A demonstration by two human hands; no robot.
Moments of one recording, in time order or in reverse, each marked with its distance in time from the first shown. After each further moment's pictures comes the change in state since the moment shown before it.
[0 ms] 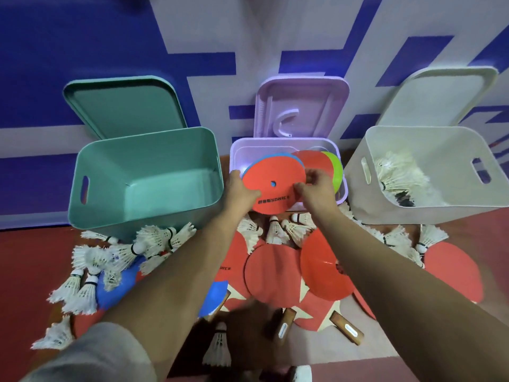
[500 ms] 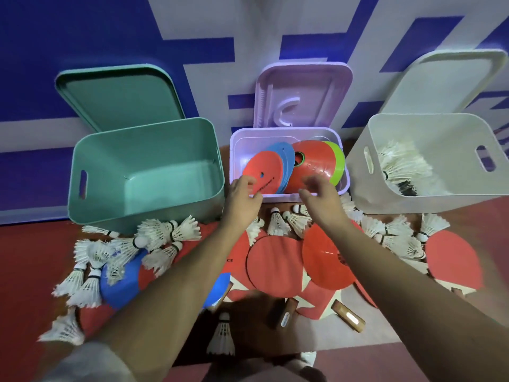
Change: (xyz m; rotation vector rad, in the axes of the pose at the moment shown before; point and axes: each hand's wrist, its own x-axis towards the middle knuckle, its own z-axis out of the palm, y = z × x) left_hand -0.024 -0.029 0.008 0.136 0.002 0.222; right_hand -0.037 0.009 -0.017 -0.193 -0.097 -0.130
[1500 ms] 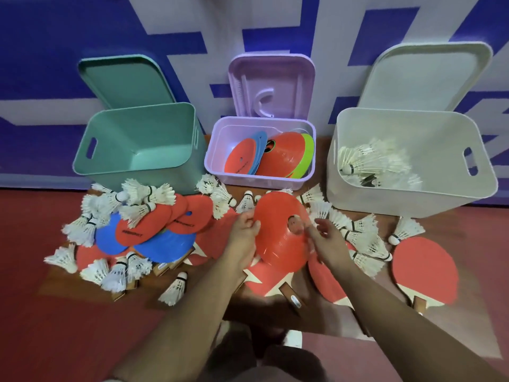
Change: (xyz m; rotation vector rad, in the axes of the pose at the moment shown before) left_hand -0.133 0.029 0.145 -0.834 0.082 -0.481; right_hand -0.060 0.160 -0.109 0.146 -0.181 0.210
